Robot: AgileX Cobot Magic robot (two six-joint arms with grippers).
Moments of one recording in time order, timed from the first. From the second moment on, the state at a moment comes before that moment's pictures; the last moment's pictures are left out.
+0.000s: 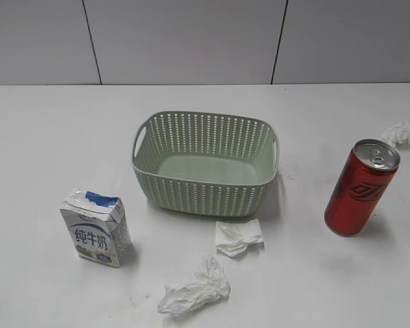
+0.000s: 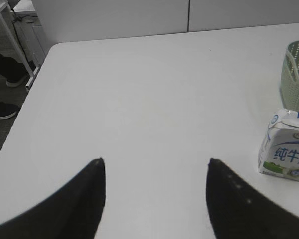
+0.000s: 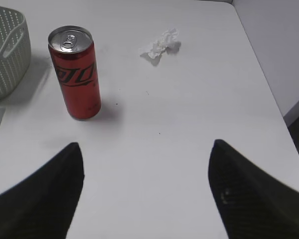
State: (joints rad) left arm -0.01 0.00 -0.51 -0.09 1.03 0.12; right arm 0.00 -0.01 -0.51 0.06 1.05 -0.08
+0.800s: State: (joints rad) left arm -0.01 0.00 -0.51 -0.09 1.03 0.12; right arm 0.00 0.09 -0.53 0.09 1.05 -0.08
